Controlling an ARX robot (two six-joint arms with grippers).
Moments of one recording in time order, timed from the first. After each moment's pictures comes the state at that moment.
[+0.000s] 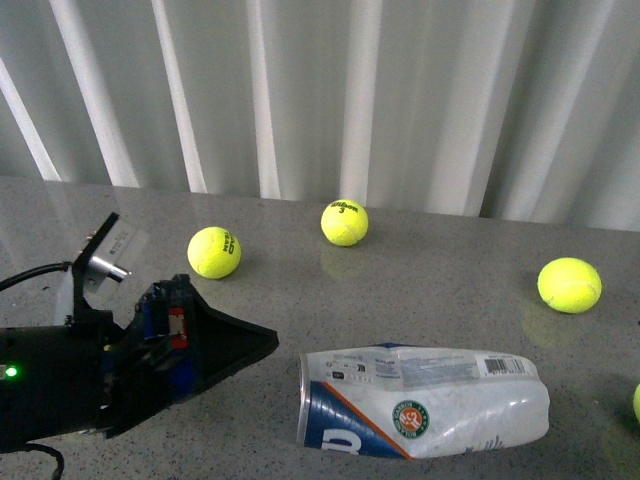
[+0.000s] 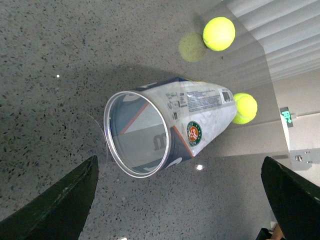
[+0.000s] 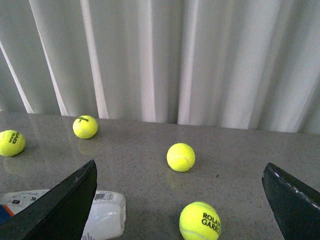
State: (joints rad) left arm -0.16 1.94 0.56 0.86 0.70 -0.53; right arm 0.00 0.00 0.00 0.00 0.00 0.00
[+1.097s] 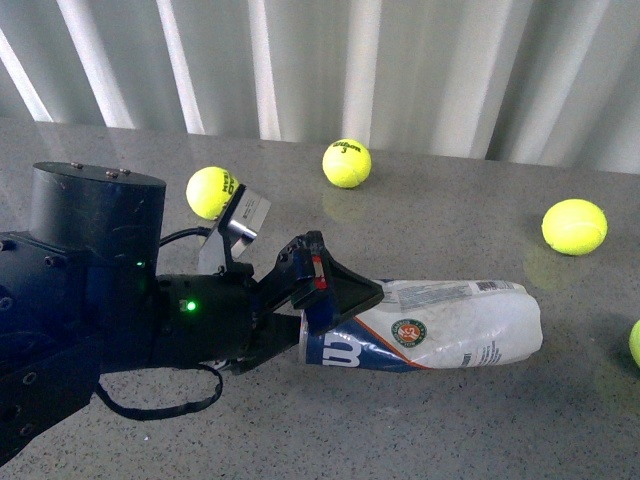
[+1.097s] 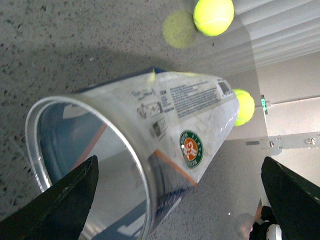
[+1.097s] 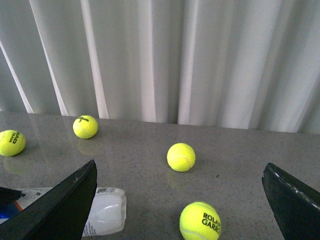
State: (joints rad) left arm -0.32 2.23 0.78 0.99 0.69 -0.70; right arm 0.00 0.00 0.00 0.00 0.00 0.00
